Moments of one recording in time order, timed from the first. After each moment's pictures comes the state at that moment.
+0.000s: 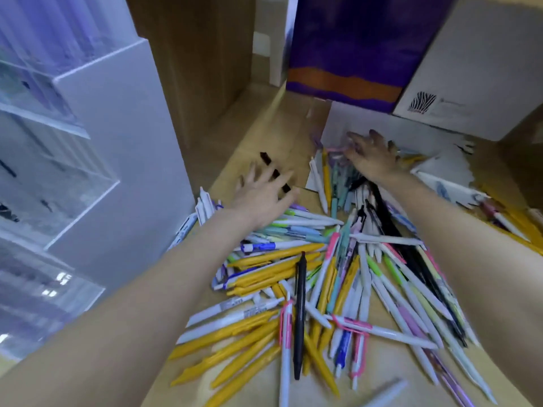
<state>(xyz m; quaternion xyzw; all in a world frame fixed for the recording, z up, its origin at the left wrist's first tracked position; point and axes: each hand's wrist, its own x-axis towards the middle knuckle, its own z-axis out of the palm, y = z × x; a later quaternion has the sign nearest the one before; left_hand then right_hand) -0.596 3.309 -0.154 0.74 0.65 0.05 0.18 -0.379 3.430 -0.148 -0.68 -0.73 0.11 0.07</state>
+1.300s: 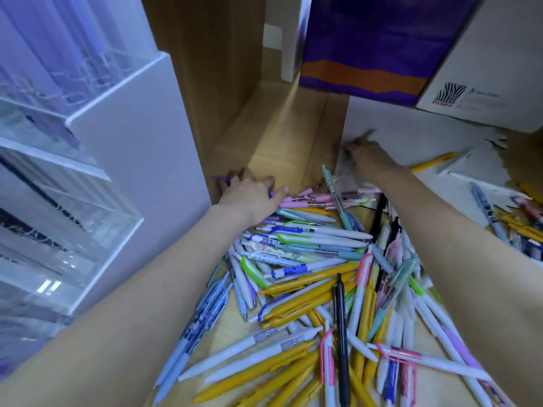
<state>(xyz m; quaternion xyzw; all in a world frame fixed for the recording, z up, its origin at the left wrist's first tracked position) -0.647 3.339 -0.154 0.68 0.70 -0.05 0.18 -0.431 3.454 -0.158 -0.63 -0.78 0.05 -0.05</state>
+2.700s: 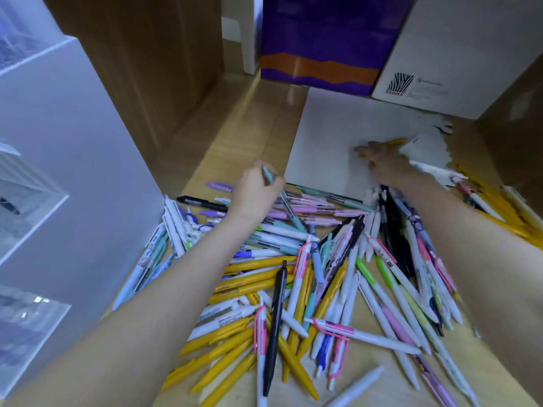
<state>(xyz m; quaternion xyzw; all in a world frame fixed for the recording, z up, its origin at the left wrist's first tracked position) -0.555 3.306 -0.143 0.56 0.67 0.35 0.33 -0.294 3.443 -0.183 -0.65 -0.76 0.08 -0.03</state>
